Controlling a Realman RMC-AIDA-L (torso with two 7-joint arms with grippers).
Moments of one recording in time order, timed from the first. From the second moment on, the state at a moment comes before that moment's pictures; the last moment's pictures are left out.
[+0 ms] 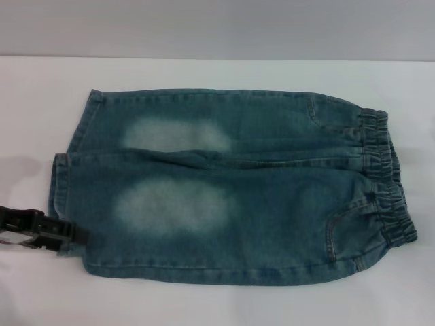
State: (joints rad) left arm -0.59 -1.83 0.73 0.56 2.42 1.67 -2.35; right arm 0.43 2.08 -0.81 -0.03 -0.54 -1.27 0.41
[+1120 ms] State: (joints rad) left arm -0.57 -1.81 0.74 0.56 2.42 1.68 -2.33; right arm 0.44 2.08 -0.81 -0.04 -0.54 -1.27 0.41
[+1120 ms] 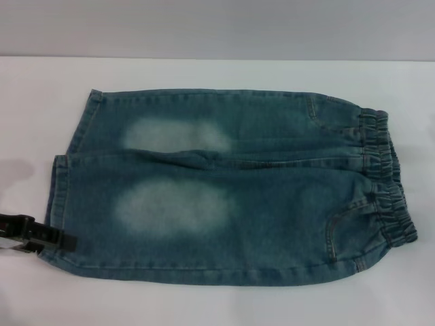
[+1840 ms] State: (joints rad) left arm -0.59 -1.83 0.74 0.57 2.51 1.61 -2.34; right arm 0.44 2.08 -0.80 -0.03 -0.53 -1.27 0.42
